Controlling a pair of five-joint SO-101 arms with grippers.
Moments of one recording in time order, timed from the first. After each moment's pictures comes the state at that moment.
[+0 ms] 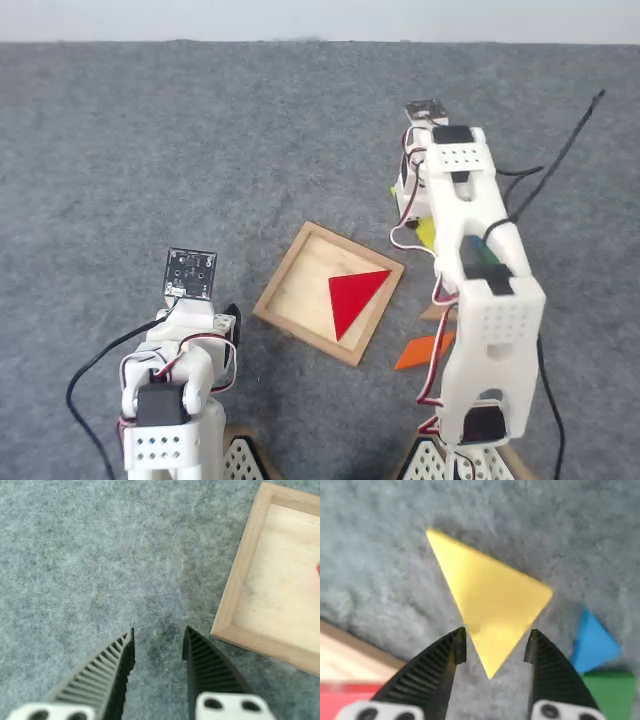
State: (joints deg) left arm -9.4 -103.1 96.9 72.0 -4.0; right arm -9.0 34.5 -18.5 78.8 2.8
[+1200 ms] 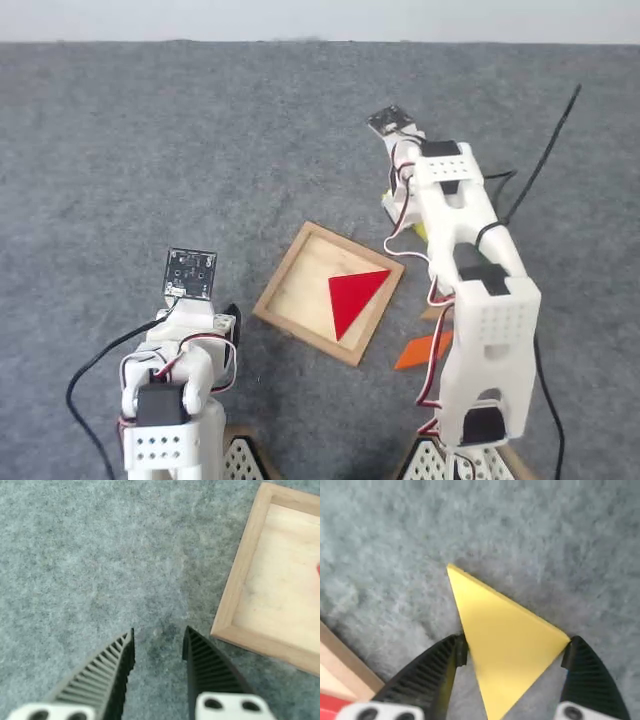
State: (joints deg) left arm -9.4 -103.1 96.9 72.0 -4.0; right arm -10.1 37.6 -13.6 65.8 21.5
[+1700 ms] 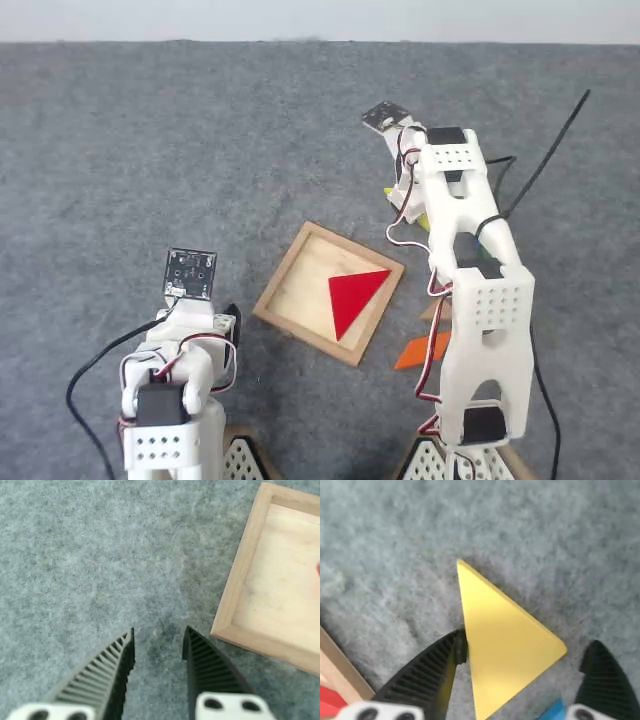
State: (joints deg) left arm -9.4 -103.1 96.9 72.0 -4.0; right arm -9.0 44.4 -26.4 73.2 33.8
